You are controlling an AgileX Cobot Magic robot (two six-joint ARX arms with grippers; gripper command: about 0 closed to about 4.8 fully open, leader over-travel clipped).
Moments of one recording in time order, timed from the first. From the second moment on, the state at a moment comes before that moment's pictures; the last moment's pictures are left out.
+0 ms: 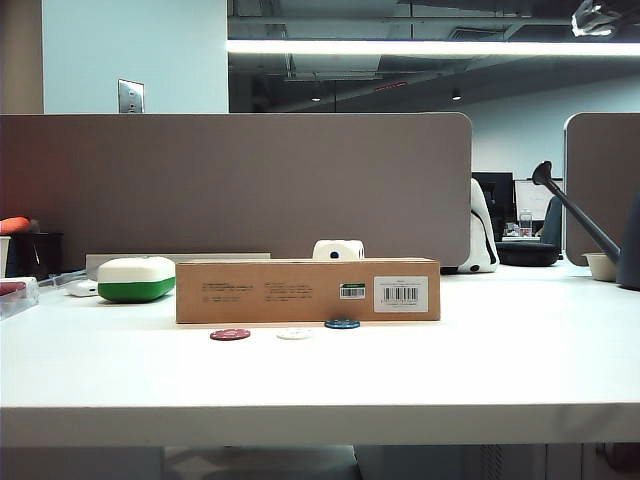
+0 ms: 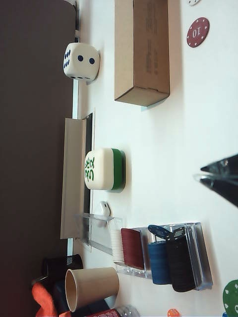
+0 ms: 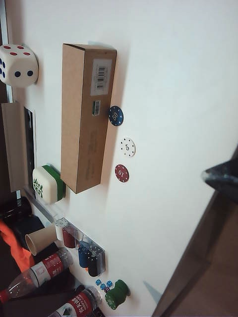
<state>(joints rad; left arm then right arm) -0.02 0.00 0.00 0.00 0.04 -0.02 0.97 0.35 0.47 -0.38 0.34 0.37</state>
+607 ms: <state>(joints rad) -0.02 0.00 0.00 0.00 0.04 -0.02 0.26 0.00 0.31 -0.37 0.24 0.38</state>
